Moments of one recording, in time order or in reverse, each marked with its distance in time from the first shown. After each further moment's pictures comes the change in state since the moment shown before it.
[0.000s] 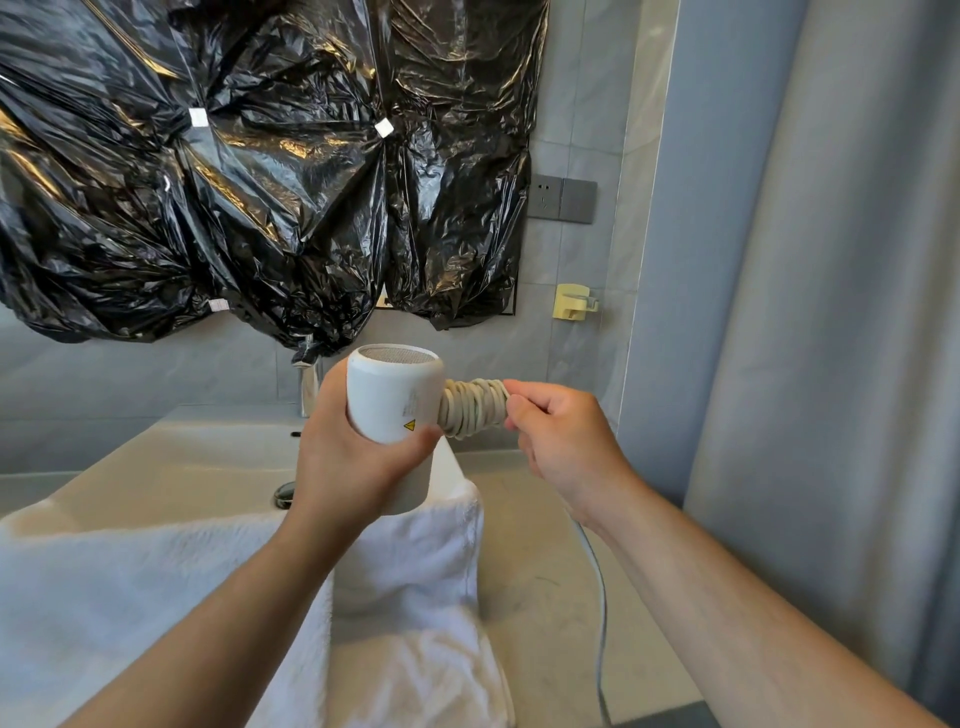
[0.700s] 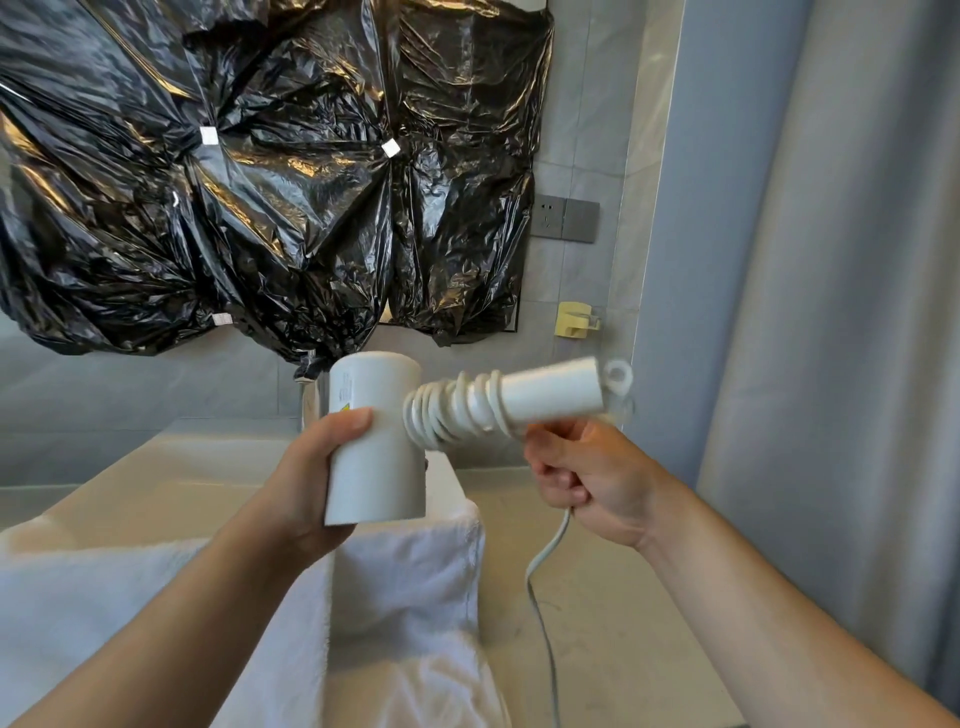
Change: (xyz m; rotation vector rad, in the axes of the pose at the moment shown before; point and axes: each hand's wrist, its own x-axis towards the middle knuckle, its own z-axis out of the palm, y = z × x) left_hand 0.019 -0.004 -0.027 -0.760 -0.452 -0.543; right_hand 0.003 -0.002 -0.028 0.565 -0.406 0.252
